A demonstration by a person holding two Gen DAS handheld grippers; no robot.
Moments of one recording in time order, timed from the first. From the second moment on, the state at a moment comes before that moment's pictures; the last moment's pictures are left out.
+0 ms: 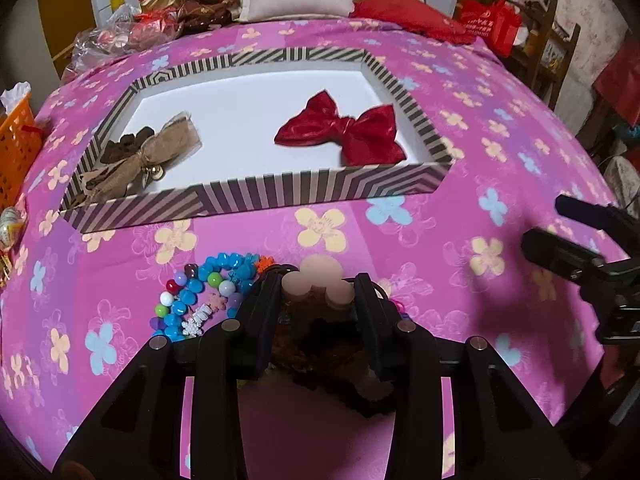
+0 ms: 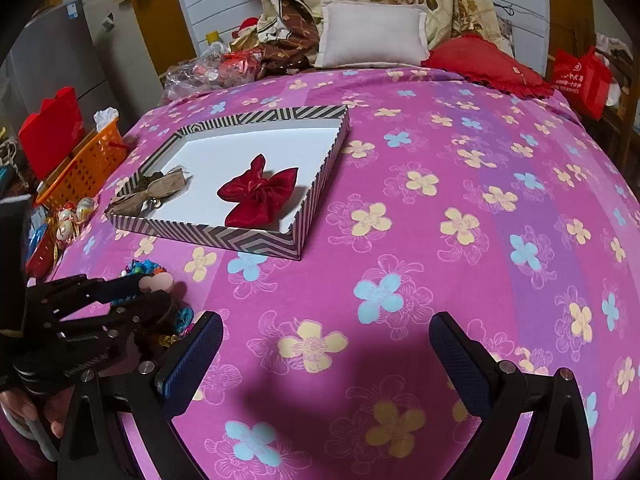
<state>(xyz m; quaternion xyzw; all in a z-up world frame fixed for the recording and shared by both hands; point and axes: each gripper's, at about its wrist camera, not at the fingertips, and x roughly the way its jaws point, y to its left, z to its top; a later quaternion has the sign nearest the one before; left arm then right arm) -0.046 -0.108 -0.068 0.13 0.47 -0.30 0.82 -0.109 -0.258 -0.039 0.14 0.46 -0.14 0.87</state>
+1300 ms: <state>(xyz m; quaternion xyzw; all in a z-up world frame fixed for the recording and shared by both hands) -0.003 0.012 -0.038 -0.06 0.49 -0.23 0.84 -0.065 -0.138 -0.076 0.00 0.48 0.04 0.87</state>
